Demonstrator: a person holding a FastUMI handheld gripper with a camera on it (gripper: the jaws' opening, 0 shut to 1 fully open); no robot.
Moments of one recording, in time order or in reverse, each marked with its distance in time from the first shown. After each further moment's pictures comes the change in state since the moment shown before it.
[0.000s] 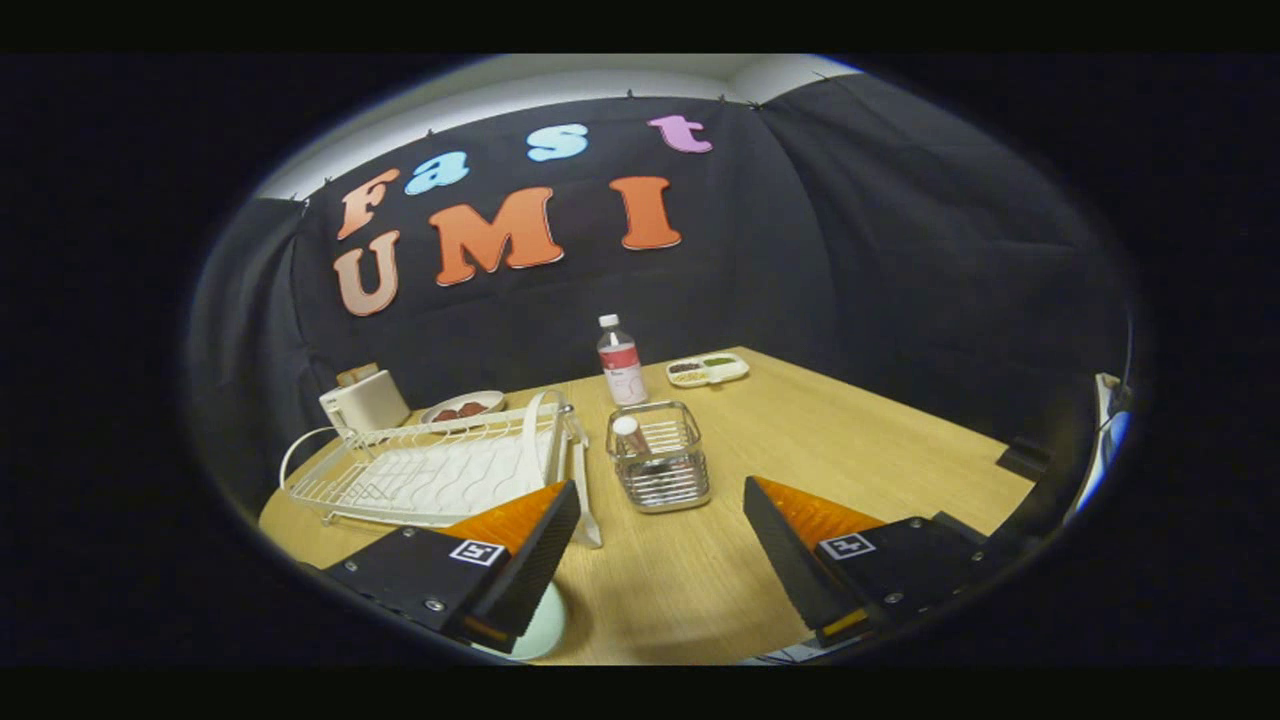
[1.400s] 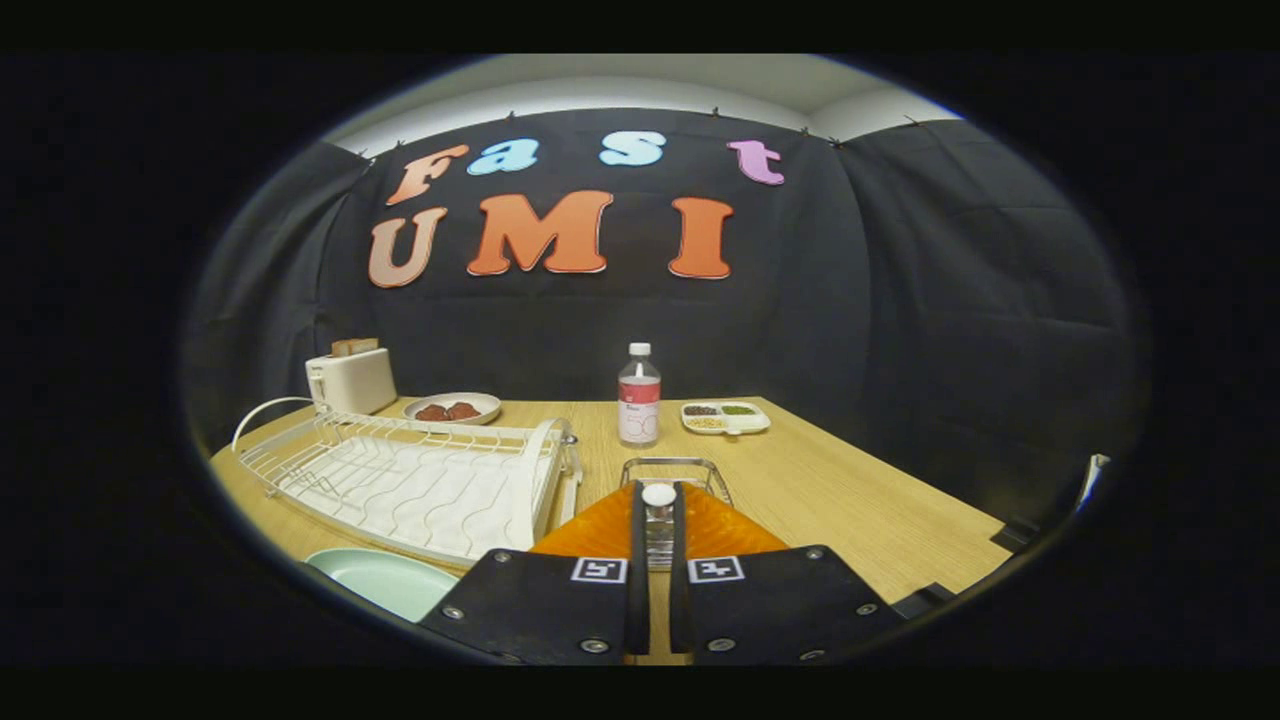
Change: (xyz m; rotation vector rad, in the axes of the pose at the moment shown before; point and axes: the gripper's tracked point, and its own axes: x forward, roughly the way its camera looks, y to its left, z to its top) arm 0.051 0.027 0.024 -0.180 -0.089 0.044
